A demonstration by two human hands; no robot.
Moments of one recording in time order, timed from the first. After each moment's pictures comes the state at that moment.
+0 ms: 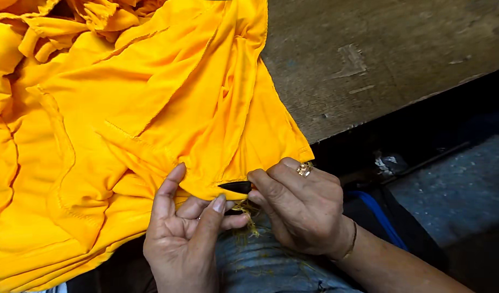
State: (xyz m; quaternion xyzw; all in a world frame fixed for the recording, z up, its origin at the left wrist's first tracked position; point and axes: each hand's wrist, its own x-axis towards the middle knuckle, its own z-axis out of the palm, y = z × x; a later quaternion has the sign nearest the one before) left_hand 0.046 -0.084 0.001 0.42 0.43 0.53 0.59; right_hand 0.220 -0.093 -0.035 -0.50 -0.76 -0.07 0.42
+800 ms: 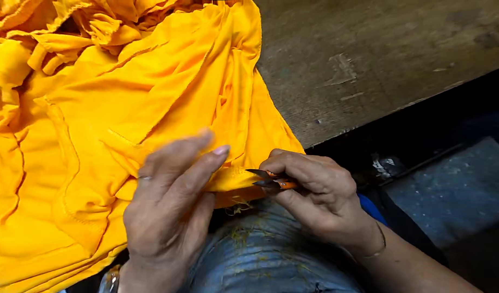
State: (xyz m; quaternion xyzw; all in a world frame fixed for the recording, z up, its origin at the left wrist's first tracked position) left_hand 0.020 -0.018 0.011 0.86 0.26 0.41 0.17; right_hand 0.247 -0.082 -0.021 -0.41 -0.70 0.24 0.53
